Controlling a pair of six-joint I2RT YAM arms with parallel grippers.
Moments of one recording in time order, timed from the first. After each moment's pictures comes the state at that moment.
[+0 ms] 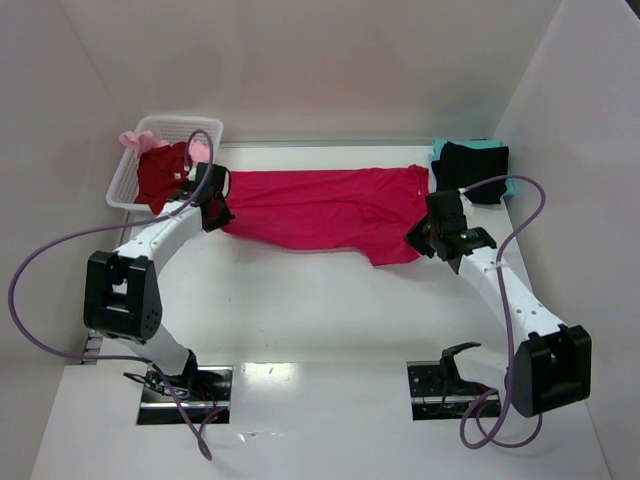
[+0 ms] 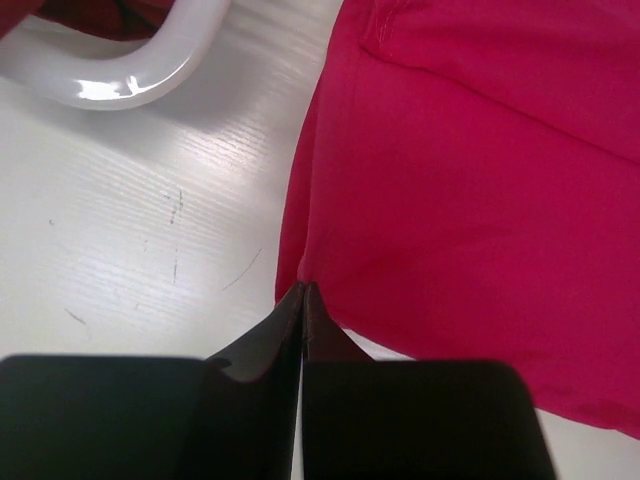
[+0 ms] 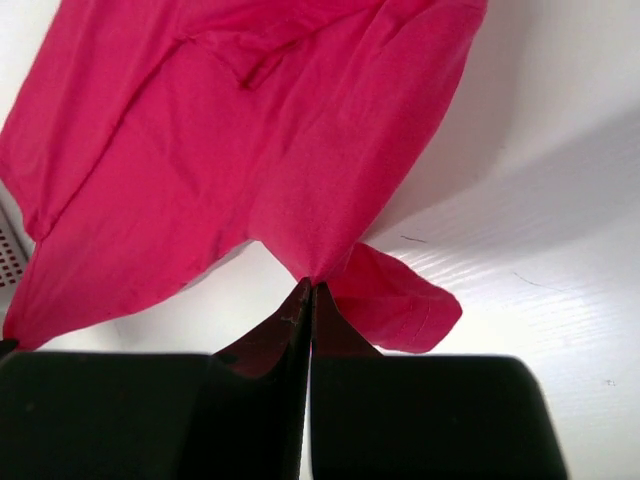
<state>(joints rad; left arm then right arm) -0.16 1.62 1.18 -0.51 -0.28 -0.55 0.24 1.18 0.88 -0.53 0.12 0.94</state>
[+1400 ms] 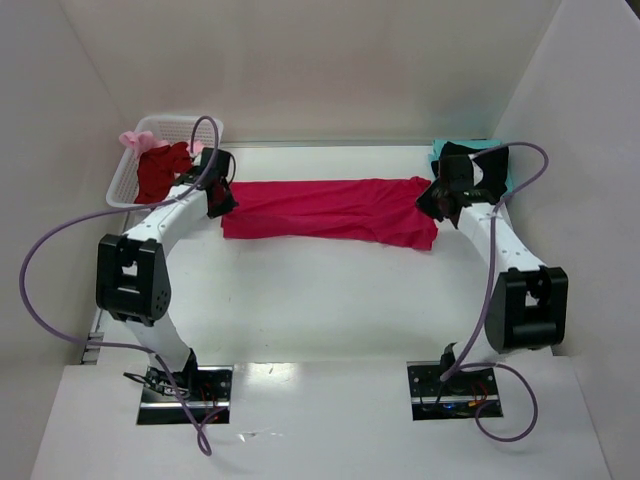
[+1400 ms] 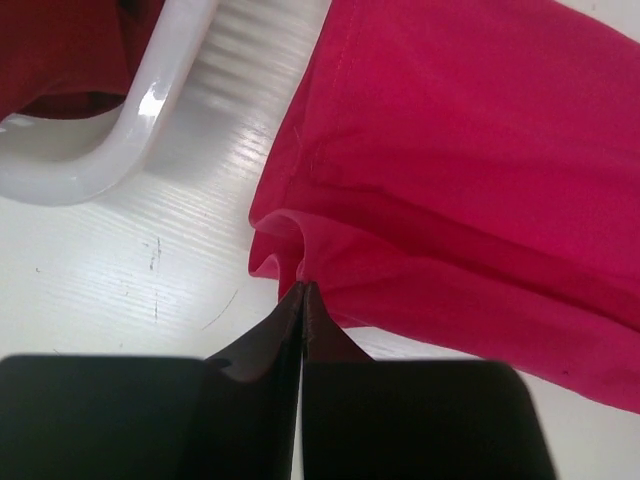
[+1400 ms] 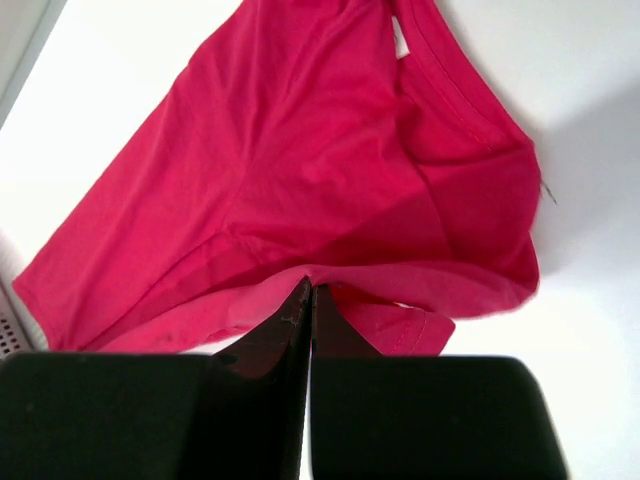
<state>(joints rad) -0.16 1.73 1.35 -0.57 -0.27 -0.53 0.07 1.48 1.14 -0.44 0.08 0.80</state>
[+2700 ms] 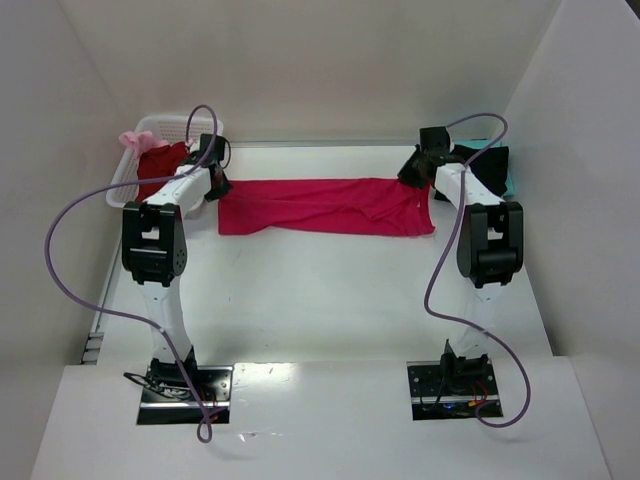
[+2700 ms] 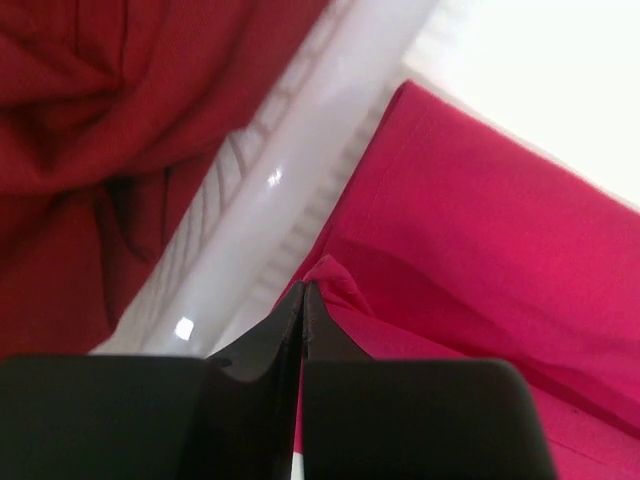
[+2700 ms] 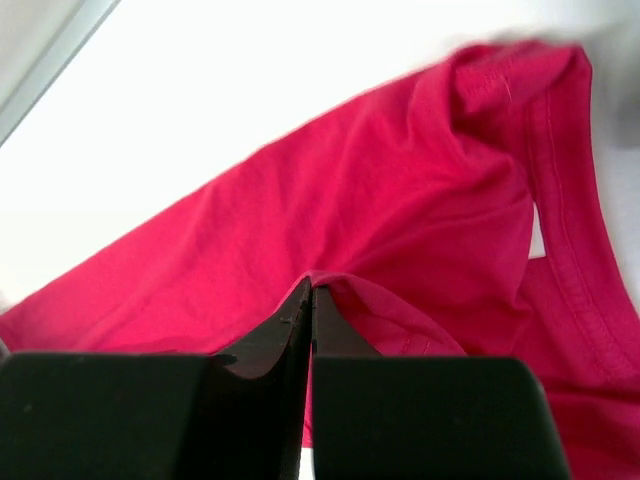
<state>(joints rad) -0.06 2.09 1.65 -0.53 -0.31 -0.53 0.07 2.01 1.58 -0.36 -0.02 0.70</state>
